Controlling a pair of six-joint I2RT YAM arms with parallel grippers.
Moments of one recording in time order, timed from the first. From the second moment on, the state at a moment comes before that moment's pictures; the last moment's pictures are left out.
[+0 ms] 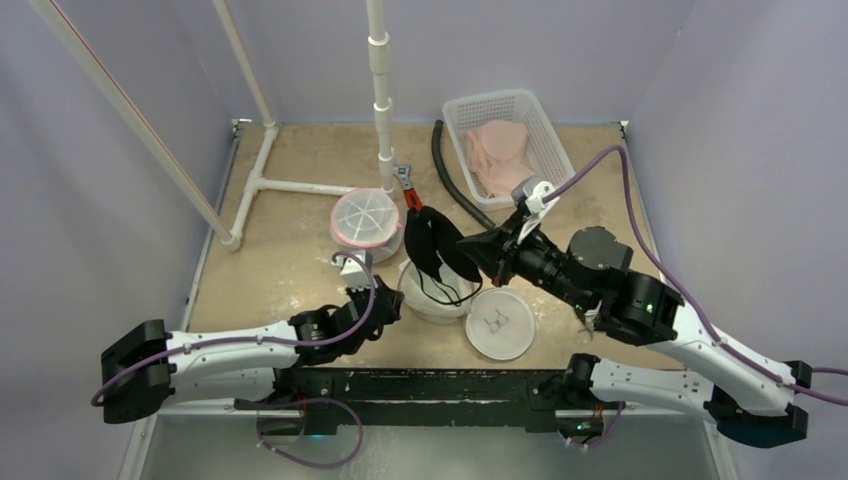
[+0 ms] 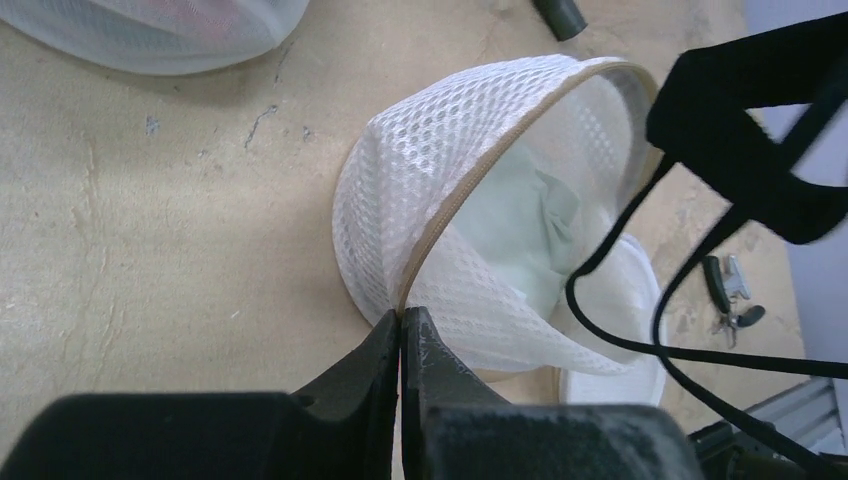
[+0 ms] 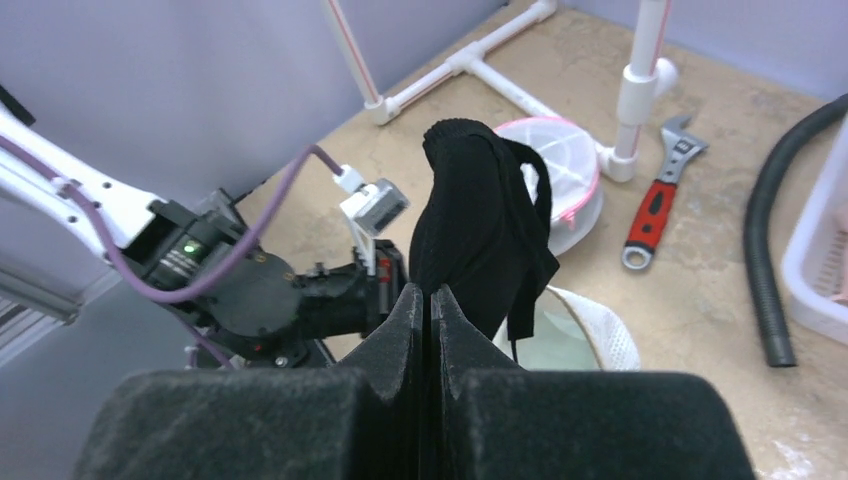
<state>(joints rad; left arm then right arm) -1.17 1.04 0.39 0.04 -0.69 -1.04 1.08 0.83 1.15 -0.42 0.15 0.28</state>
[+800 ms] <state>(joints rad) -1.17 0.77 0.91 0.00 -0.45 -0.40 1.08 0.73 1.13 -0.23 0.12 -0.09</state>
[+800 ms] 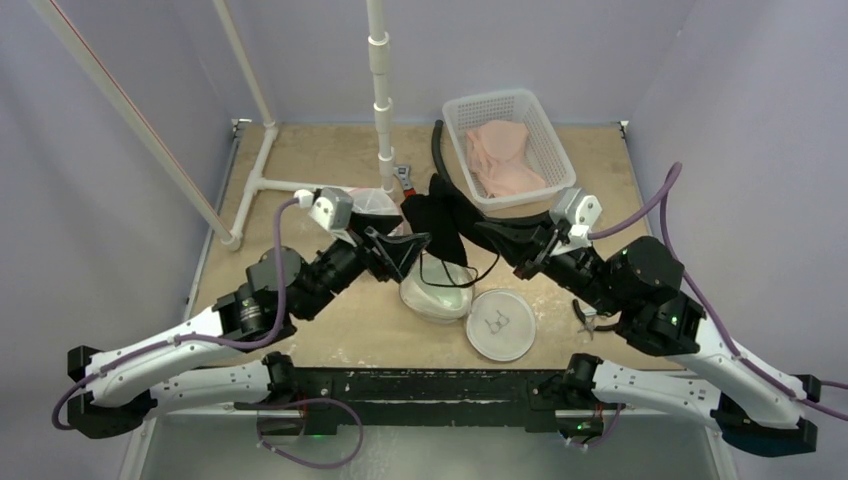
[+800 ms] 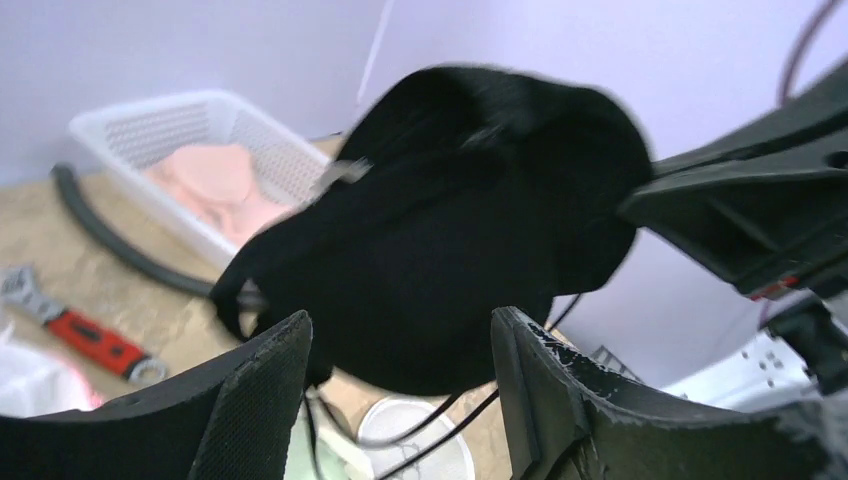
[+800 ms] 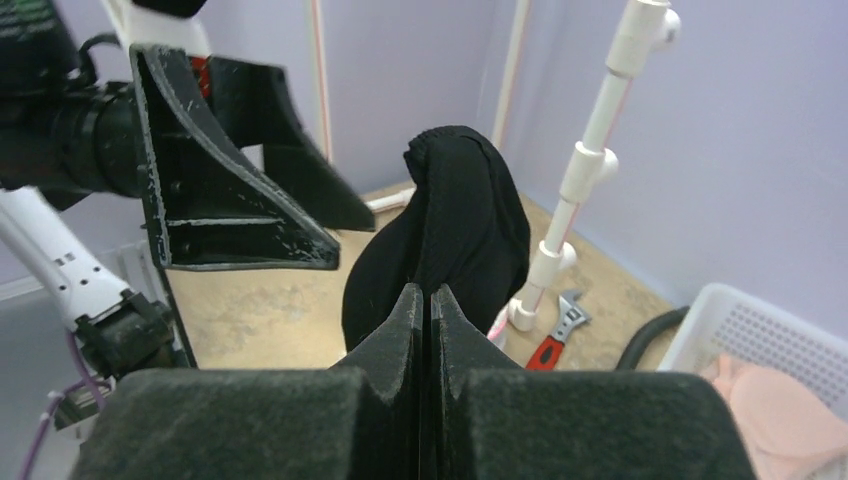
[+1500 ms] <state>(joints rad) -1.17 0.86 1.25 -0.16 0.18 0.01 1.08 0.63 1.08 -0.23 -0.21 -0.13</state>
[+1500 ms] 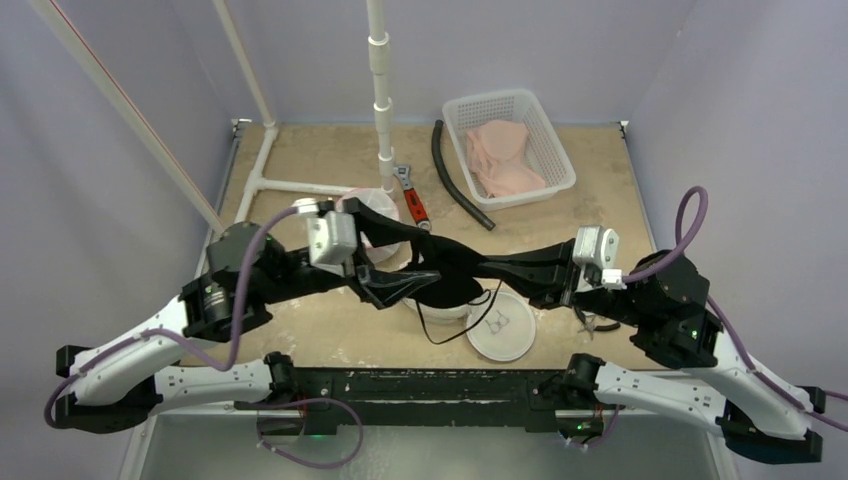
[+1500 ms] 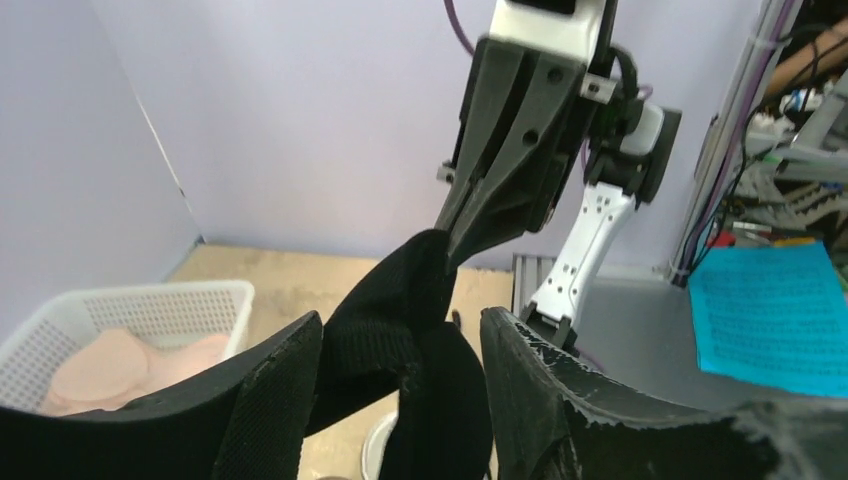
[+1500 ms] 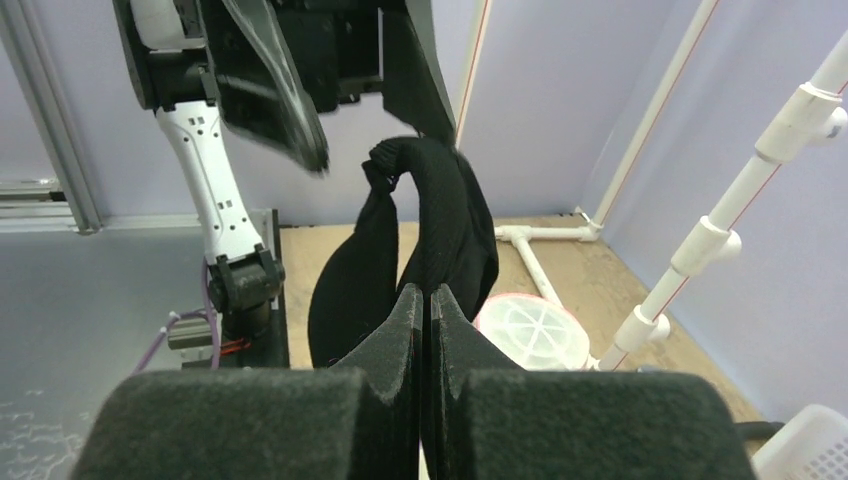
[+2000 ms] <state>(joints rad) -1.17 0.92 1.25 -0.23 0.20 0.00 1.08 0.63 1.07 -0.23 -0.23 -0.13</state>
